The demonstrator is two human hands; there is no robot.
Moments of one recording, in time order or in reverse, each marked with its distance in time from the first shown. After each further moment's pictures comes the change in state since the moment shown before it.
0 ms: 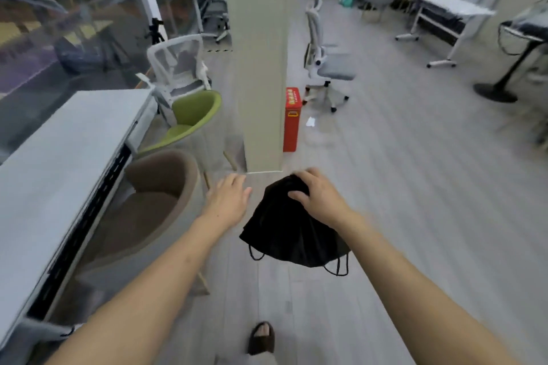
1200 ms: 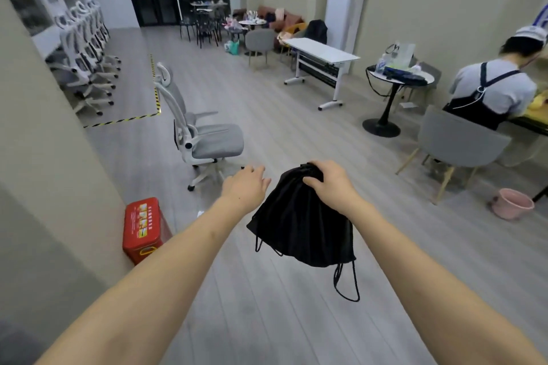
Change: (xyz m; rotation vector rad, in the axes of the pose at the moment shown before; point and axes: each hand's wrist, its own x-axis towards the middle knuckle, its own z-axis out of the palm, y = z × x) left_hand 0.877 0.628 0.073 0.131 -0.060 0.435; right_hand 0.536 0.632 -0.544 -0.052 0.409 0.333
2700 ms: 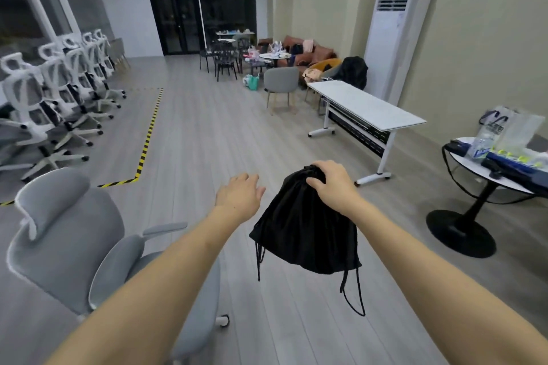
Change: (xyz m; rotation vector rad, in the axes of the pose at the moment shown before) left_hand 1.263 -0.178 -0.012 0.019 0.084 -0.141; right_hand 1.293 0.277 0.033 -0.004 0.013 -0.139
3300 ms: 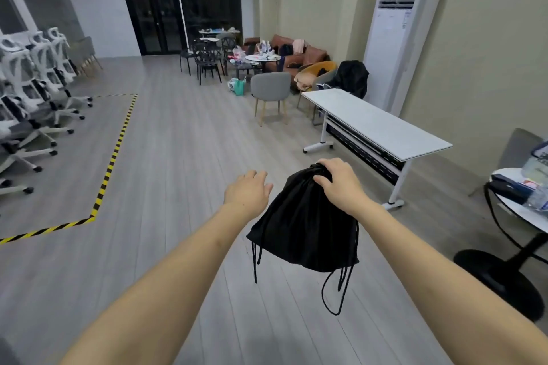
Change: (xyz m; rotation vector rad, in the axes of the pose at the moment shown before) left_hand 0.529 -0.036 0.053 -0.042 -0.022 0.059; right_hand 0.495 0.158 0.071 -0.064 0.040 0.049
